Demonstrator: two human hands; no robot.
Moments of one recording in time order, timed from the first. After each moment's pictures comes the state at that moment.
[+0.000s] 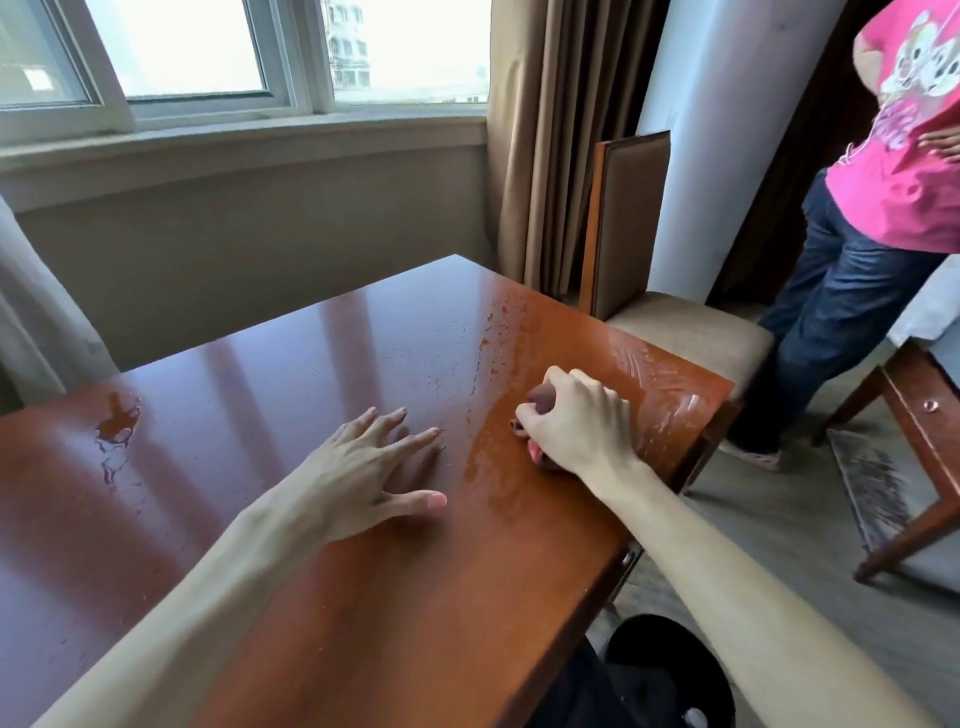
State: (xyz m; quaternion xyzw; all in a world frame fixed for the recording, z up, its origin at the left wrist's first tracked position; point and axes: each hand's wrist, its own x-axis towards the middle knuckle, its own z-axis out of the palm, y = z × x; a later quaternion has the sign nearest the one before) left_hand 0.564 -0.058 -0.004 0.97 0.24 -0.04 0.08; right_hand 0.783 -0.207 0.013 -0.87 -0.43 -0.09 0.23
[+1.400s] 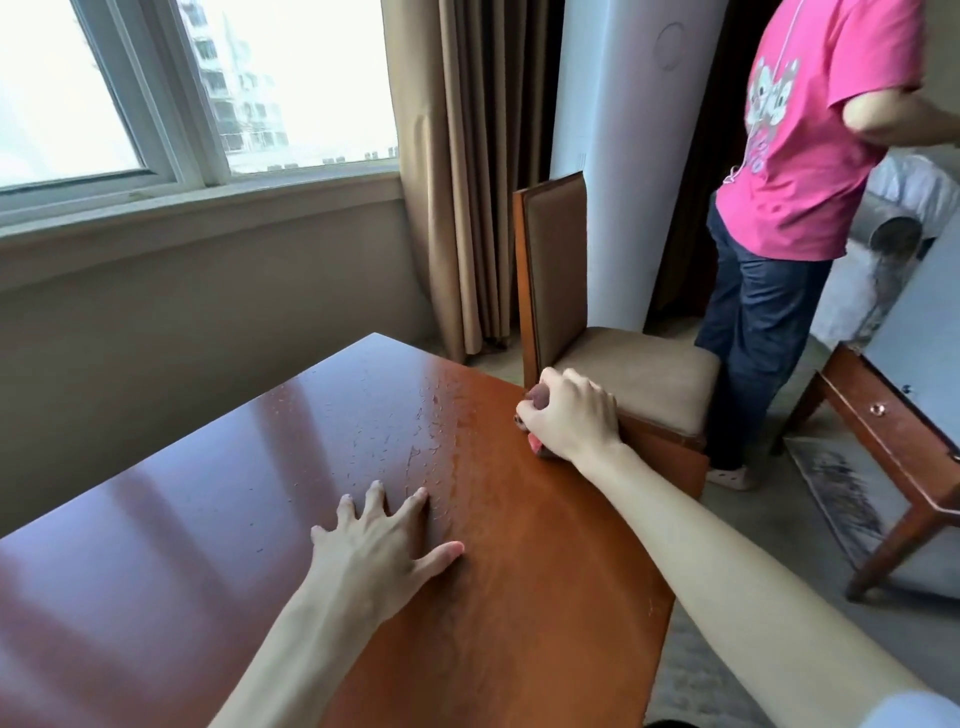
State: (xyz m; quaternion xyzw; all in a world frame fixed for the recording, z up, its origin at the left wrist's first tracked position) left_hand 0.724 -0.032 -0.003 0.94 0.33 -0.09 0.04; right_hand 0.984 -0.124 0.003 -0.91 -0.34 -0.10 0.23
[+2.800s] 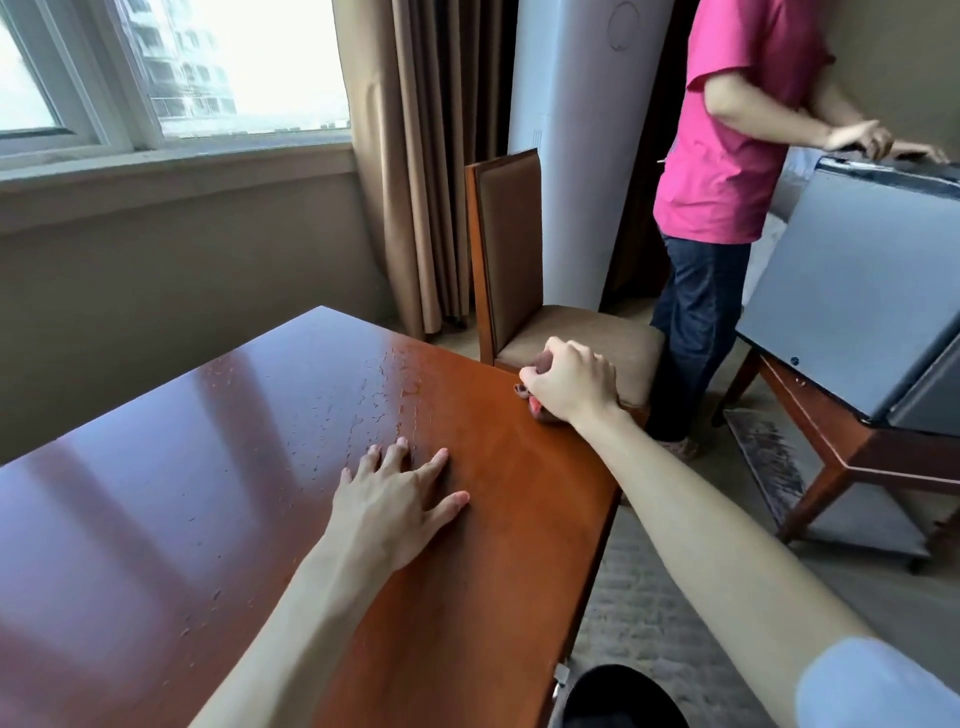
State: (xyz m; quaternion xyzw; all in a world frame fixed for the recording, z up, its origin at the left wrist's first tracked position) left_hand 0.771 -0.073 -0.013 0.97 0.25 -0.04 0.04; right_hand 1.009 -0.185 0.014 -0.93 -0.29 -0.11 0.22
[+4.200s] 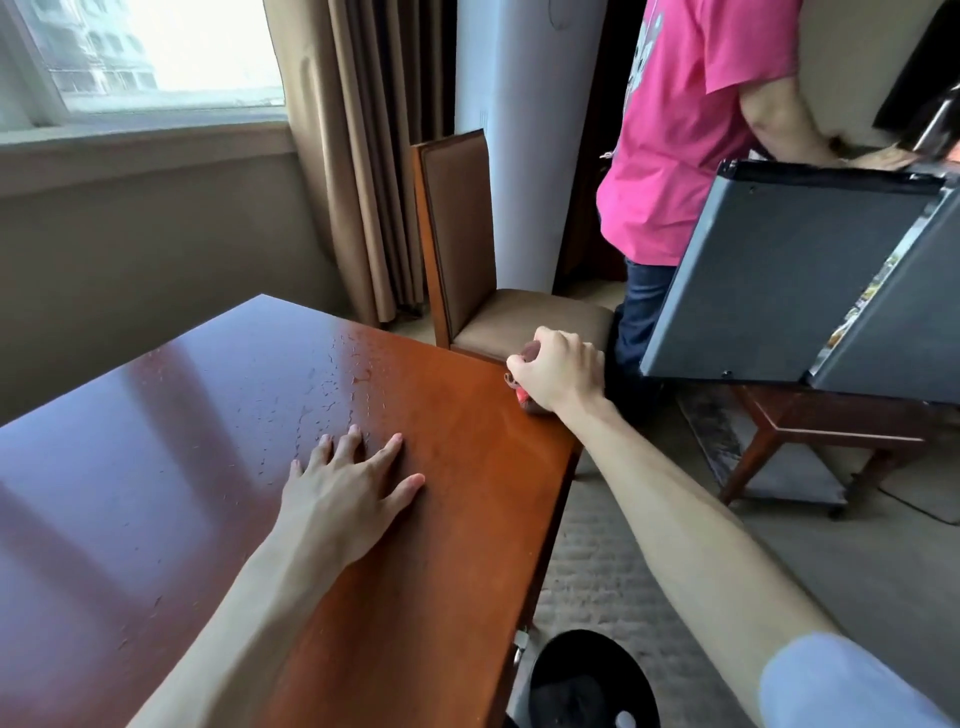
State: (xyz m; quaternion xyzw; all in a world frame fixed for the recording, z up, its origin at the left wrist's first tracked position) left_hand 0.769 -0.077 -0.014 0.97 0.26 -0.05 0.03; right_hand 1.006 -0.226 0.018 -0.94 -0.23 -0.13 0.23
